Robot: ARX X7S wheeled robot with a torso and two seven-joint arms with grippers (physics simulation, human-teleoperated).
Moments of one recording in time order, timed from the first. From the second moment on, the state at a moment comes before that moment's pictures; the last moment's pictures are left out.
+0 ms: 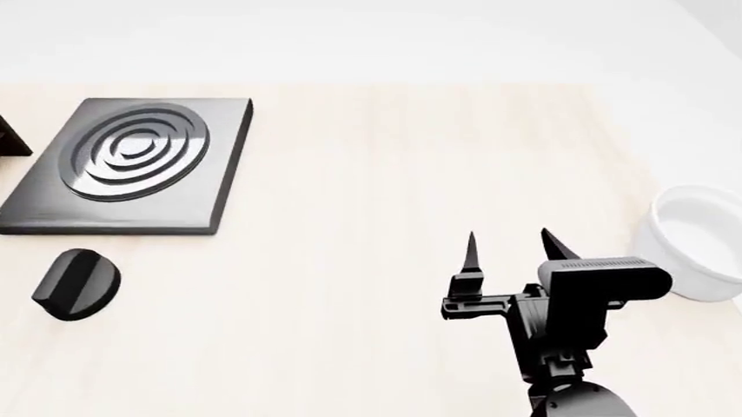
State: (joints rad) left arm -1.62 -0.70 -0.20 -1.01 -0.55 -0.94 -0.59; right arm 0.18 0.29 -0.18 -0.50 0.31 0.48 0.28
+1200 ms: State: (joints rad) left arm -1.57 -0.70 -0.31 -0.89 -0.58 -0.86 -0.70; right arm 0.17 0.31 -0.19 -0.49 0.32 0.46 0.30
